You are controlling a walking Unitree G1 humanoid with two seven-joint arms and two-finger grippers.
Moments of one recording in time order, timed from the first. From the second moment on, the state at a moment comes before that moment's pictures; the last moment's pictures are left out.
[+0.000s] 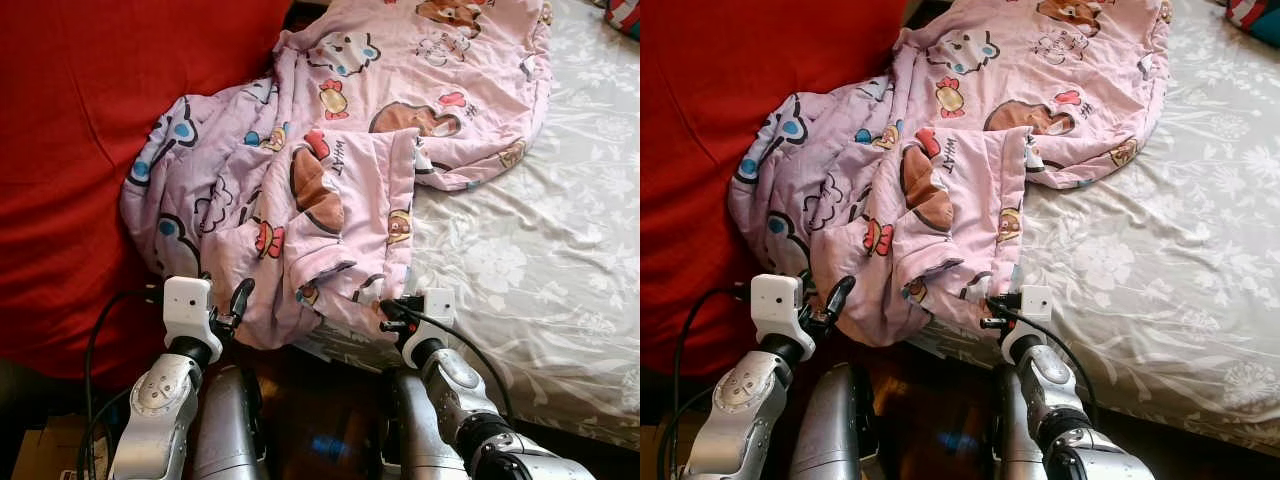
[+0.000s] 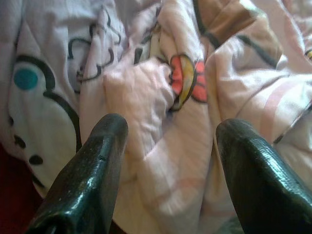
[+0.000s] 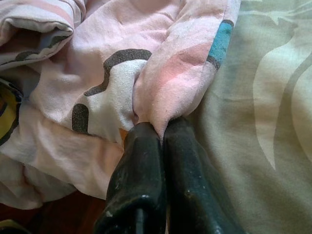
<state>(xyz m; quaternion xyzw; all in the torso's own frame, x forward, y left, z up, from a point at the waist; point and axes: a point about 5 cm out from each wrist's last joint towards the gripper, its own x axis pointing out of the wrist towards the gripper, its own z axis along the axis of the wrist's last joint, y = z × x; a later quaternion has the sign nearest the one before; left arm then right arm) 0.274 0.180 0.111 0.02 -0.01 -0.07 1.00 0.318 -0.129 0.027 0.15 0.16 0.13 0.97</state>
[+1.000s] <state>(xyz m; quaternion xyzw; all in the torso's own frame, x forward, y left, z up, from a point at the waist) 0.296 0.189 0.064 -0.01 0.06 -0.03 1.00 0.301 -0.140 0.025 0.15 0.07 0.07 0.98</state>
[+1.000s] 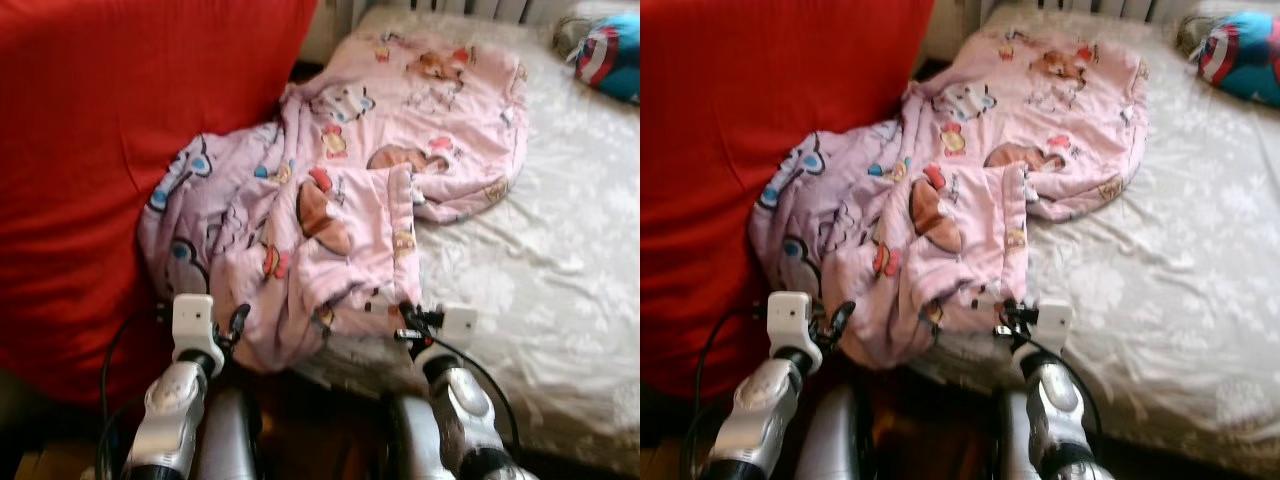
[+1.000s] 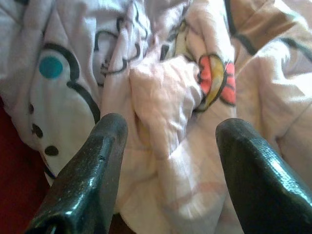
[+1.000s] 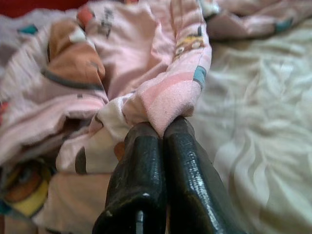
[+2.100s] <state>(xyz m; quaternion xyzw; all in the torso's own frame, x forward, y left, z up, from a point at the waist) 0.256 0.198 -0.027 0.00 0.27 0.00 0.96 0.306 -0.149 0.027 0.10 0.09 0.03 0.99</state>
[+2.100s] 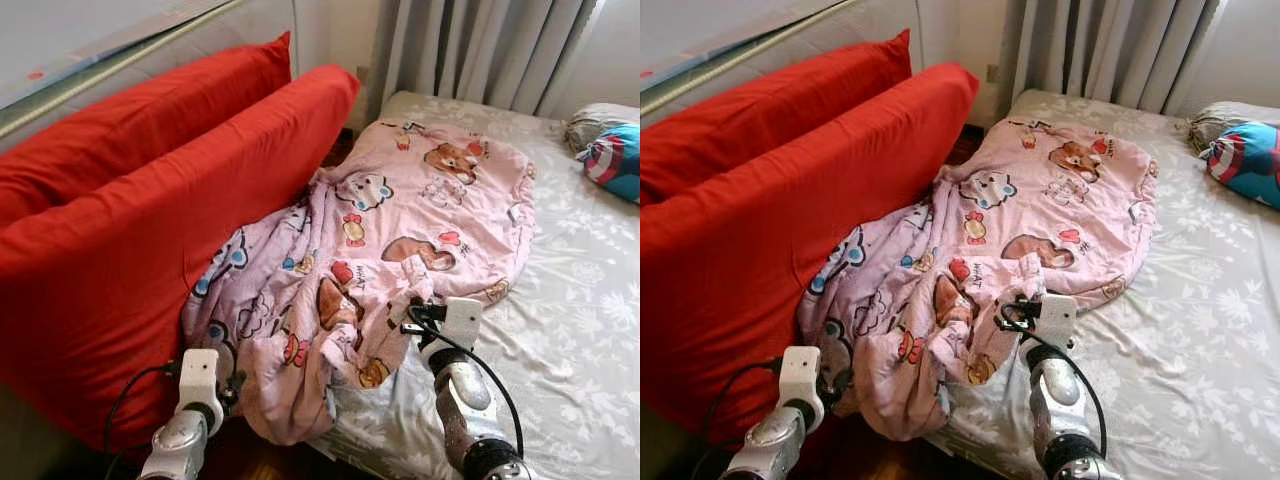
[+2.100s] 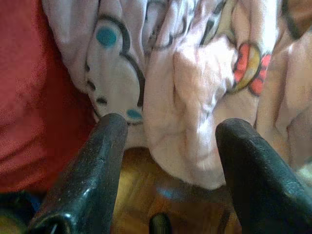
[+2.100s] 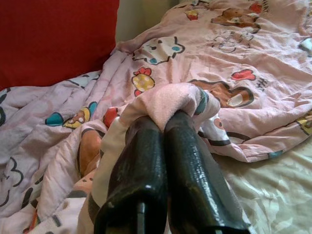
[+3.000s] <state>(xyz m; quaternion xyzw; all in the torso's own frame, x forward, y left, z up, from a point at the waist) 0.217 0.207 -0.059 0.01 0.36 0.03 0.93 0.303 -0.140 0.021 0.09 0.10 0.02 0.99</state>
